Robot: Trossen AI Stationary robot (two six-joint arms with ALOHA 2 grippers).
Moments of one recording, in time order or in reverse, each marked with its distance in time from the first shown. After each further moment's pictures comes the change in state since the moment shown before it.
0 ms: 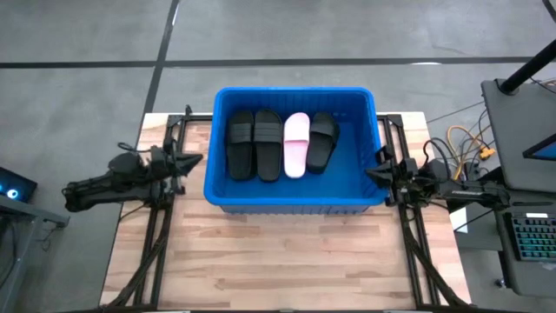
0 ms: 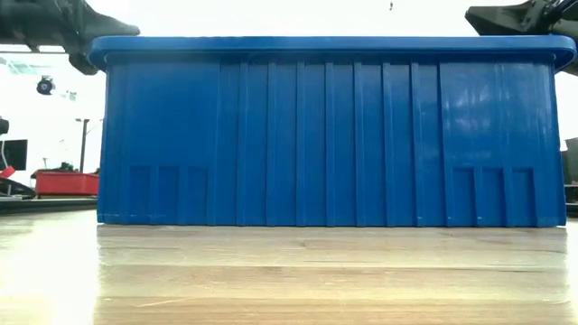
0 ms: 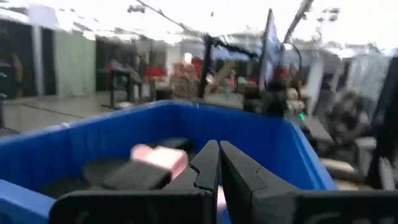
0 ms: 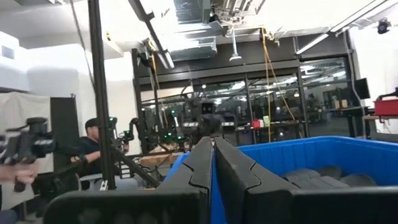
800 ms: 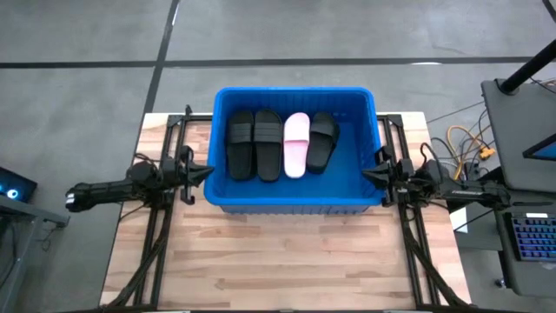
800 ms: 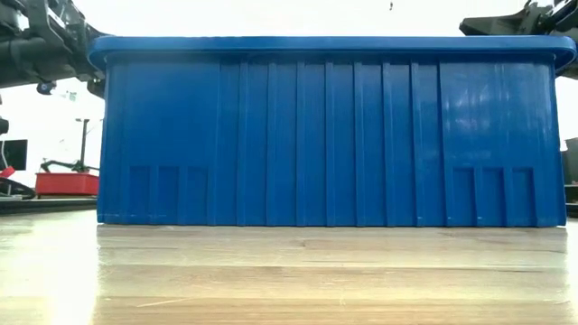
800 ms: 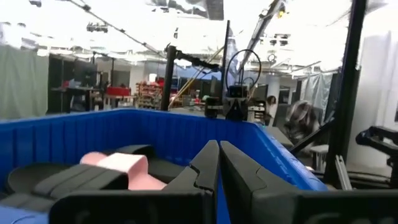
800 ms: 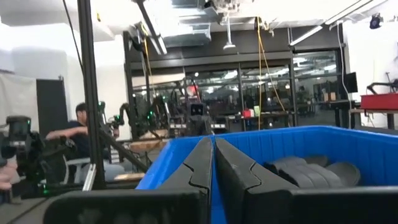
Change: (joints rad) left arm -0.001 -0.006 -0.297 0.379 0.166 -0.018; right arm 0.000 0.010 0.001 -0.049 0.022 -0.043
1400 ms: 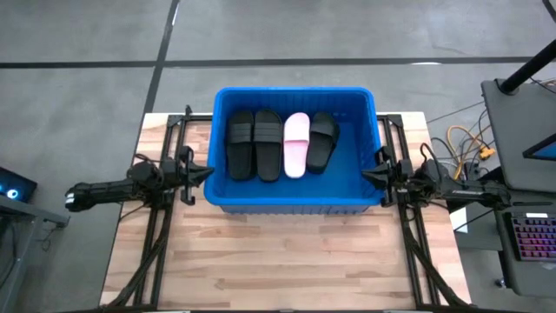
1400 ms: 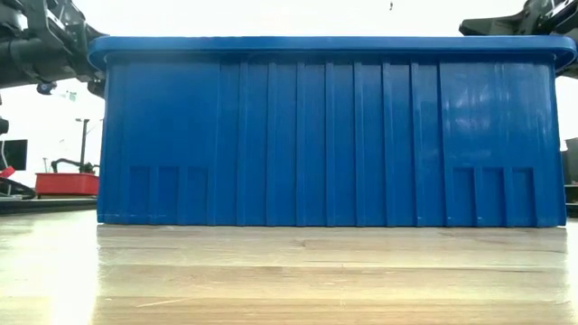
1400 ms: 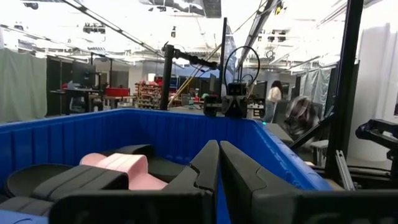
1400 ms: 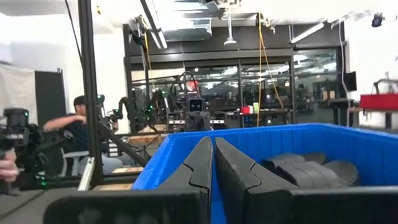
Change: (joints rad) left arm 0.000 0.011 0.000 -0.001 0.010 0.030; right arm 0.000 0.010 0.007 -0.046 -0.001 -0.025
